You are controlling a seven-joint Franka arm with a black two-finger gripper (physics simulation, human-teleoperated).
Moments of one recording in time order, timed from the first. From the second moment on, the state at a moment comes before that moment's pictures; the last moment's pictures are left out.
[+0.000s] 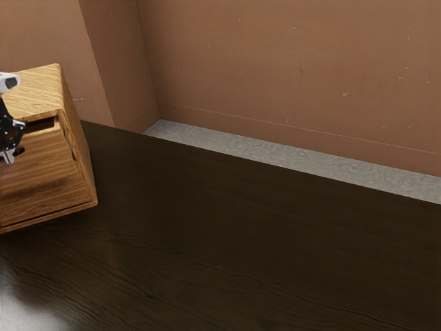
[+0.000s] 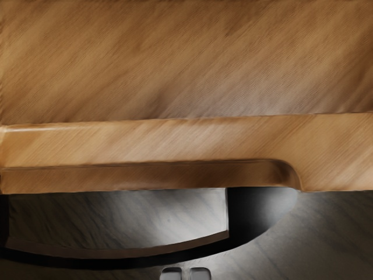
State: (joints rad) arm 0.39 -0.14 0.19 -1.99 0.06 1.86 -0.27
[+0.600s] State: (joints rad) arm 0.42 -0.01 0.19 -1.85 0.04 1.85 -0.21
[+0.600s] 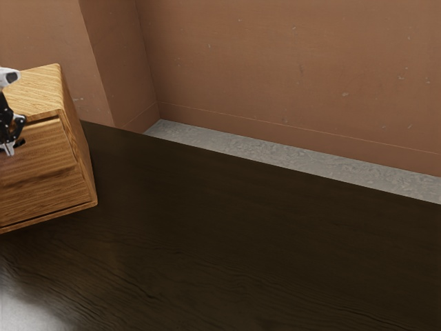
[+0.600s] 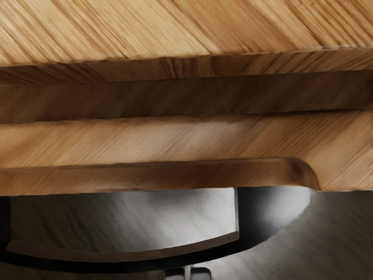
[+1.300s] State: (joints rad) arm 0.43 0.08 0.18 -1.74 0.01 1.83 -0.16
